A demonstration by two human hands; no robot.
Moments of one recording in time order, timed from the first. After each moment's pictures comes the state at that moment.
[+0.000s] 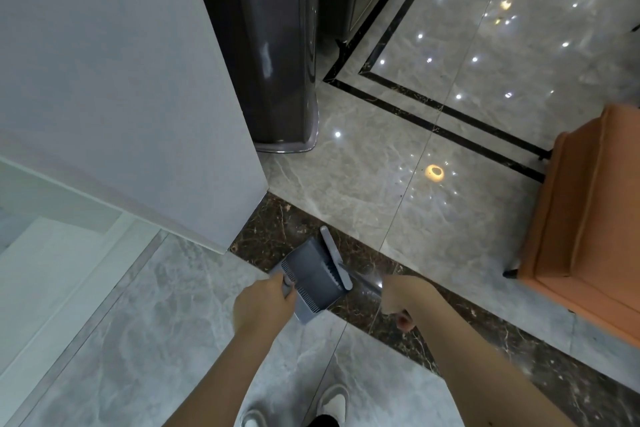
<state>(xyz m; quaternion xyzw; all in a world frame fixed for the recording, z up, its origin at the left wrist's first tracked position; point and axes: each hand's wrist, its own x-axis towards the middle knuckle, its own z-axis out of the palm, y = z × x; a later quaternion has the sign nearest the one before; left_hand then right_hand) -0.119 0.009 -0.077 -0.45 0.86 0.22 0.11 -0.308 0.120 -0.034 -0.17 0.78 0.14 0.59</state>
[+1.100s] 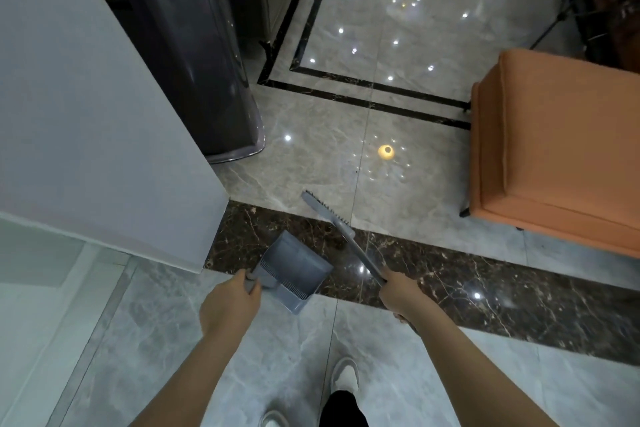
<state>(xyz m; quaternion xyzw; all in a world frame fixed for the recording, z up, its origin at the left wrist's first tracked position) -0.071 0.014 -0.080 -0.43 0.87 0.23 0.09 -0.238 0.229 -0.065 0.02 0.87 -0.08 0.48</state>
